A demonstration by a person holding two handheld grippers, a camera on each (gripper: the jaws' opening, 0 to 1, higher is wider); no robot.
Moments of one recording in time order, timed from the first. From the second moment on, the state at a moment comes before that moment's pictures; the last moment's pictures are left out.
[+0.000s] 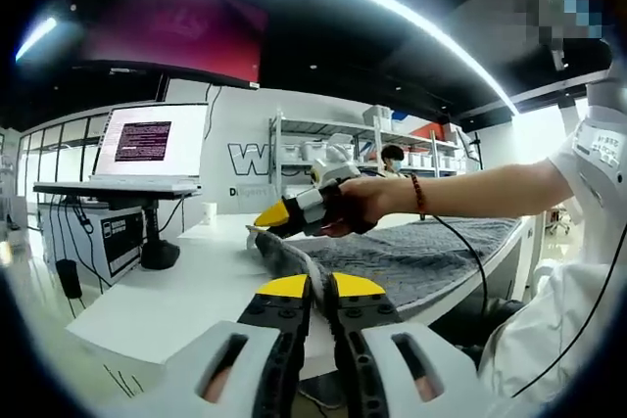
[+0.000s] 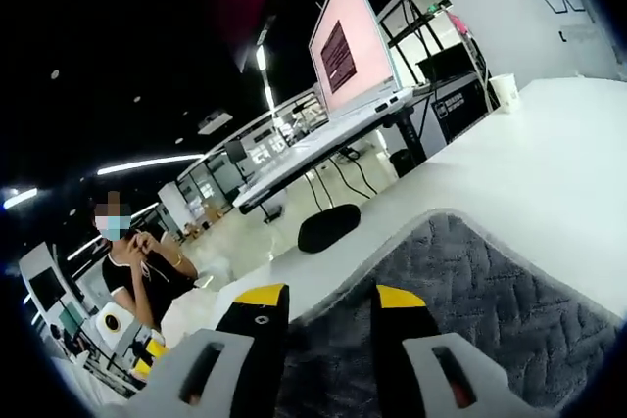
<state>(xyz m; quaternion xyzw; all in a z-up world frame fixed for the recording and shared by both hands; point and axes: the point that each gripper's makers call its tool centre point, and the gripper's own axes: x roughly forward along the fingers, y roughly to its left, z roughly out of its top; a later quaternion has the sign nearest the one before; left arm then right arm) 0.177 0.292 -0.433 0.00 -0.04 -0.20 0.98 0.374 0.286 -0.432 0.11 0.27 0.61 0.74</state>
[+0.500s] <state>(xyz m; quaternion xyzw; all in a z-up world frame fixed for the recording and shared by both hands) 0.182 0.320 -0.439 -0.01 -0.02 -0.12 0.99 0.379 0.276 -0.432 0.05 0.24 0.59 0.77</state>
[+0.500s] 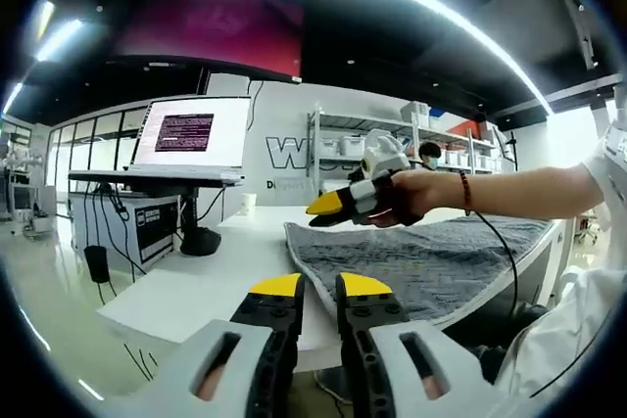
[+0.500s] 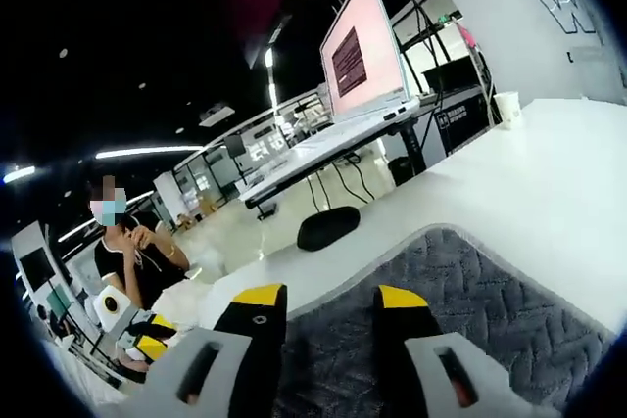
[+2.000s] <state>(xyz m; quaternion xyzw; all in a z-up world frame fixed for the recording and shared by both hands) 0.198 0.216 -0.409 0.02 -0.03 -0.26 0.97 0.290 0.188 -0.413 -0.08 0.10 0.55 0.82</state>
